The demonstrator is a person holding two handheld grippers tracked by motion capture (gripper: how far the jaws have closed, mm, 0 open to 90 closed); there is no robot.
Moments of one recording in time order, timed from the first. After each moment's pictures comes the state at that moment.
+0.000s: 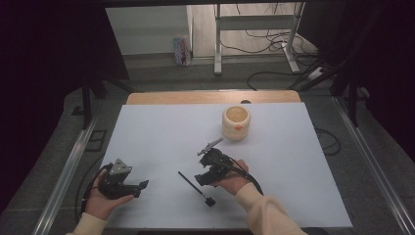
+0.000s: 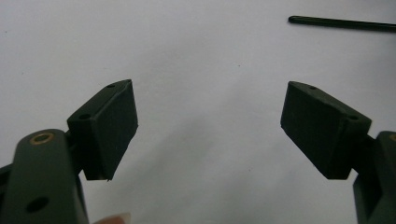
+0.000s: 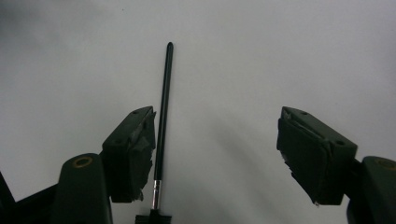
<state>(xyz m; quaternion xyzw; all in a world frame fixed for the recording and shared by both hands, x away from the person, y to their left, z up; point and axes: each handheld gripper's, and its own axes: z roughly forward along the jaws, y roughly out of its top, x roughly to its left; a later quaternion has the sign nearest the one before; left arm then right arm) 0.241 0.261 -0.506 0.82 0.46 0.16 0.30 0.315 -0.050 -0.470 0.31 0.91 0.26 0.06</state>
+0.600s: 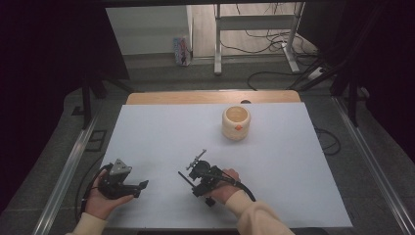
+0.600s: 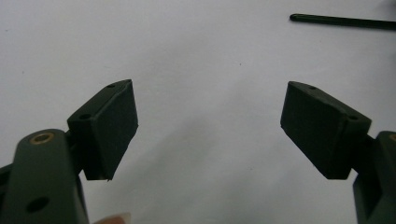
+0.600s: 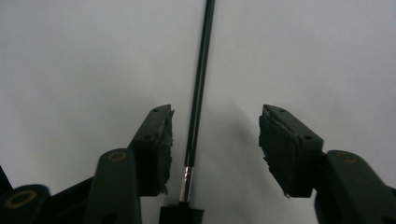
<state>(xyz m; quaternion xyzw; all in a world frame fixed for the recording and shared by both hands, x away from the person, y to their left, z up) 0.242 0.261 -0.507 0.82 0.46 0.16 0.30 0.296 -0.024 -0.496 0.27 0.94 0.18 0.05</state>
